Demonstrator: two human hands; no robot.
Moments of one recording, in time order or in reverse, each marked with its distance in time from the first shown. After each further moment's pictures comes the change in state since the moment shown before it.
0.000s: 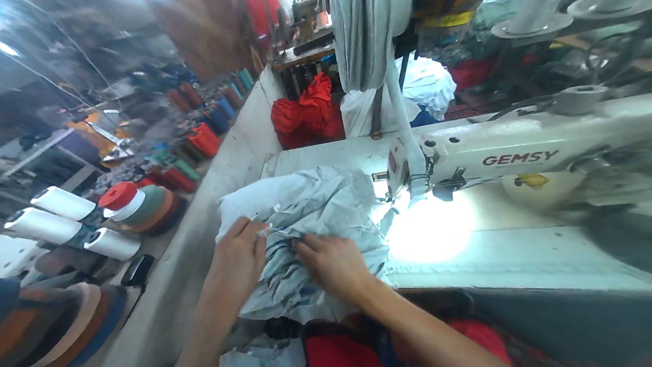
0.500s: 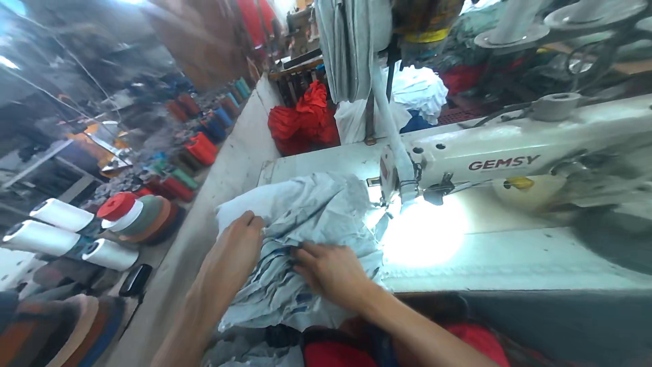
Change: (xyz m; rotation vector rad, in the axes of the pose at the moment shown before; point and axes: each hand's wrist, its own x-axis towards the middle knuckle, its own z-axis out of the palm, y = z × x) left_hand 0.037 -0.004 -0.007 0.145 -0.382 0.023; right_hand -0.007 0.004 -0.009 0.117 -0.089 0.035
